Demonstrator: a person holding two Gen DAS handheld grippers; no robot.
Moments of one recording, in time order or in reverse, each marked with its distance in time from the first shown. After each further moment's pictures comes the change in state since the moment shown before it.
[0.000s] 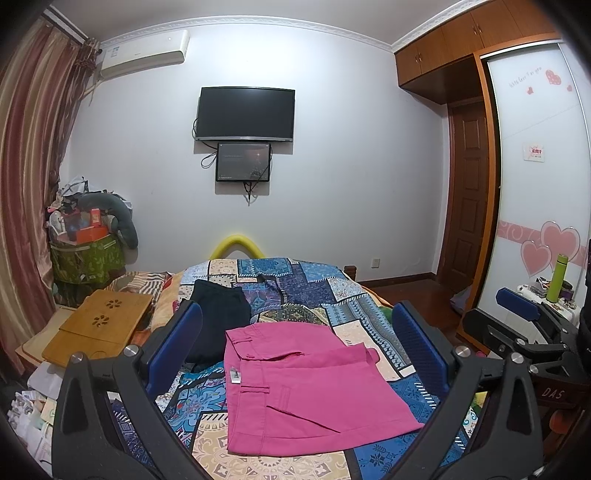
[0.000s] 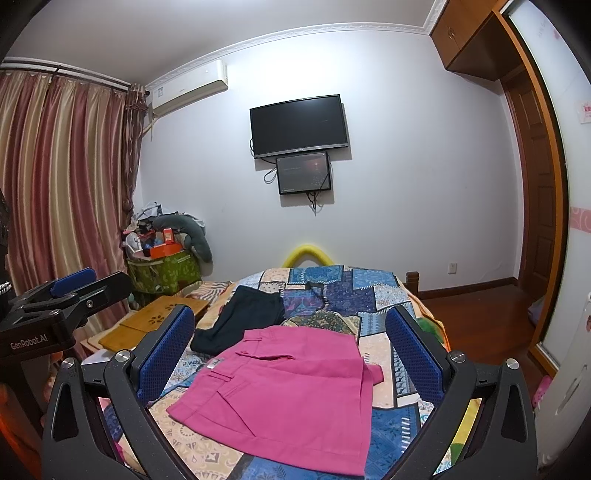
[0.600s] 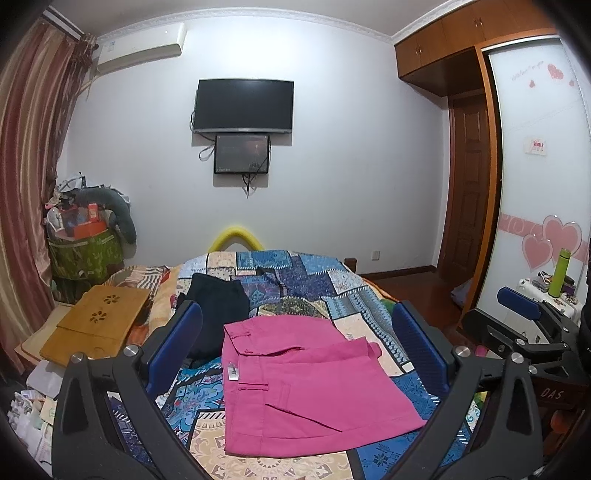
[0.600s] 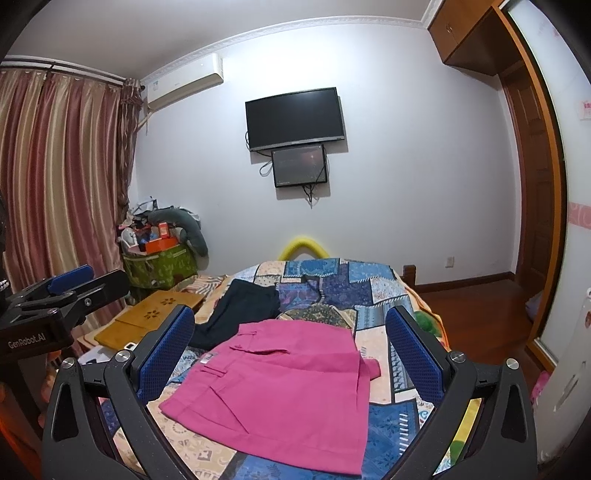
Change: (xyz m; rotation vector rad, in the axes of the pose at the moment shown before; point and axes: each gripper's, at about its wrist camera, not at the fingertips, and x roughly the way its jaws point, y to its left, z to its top) left arm 0.021 -0.002 -0.004 0.004 0.045 -0.004; right arm 0.009 -0.002 -0.004 0.004 0.033 -0.017
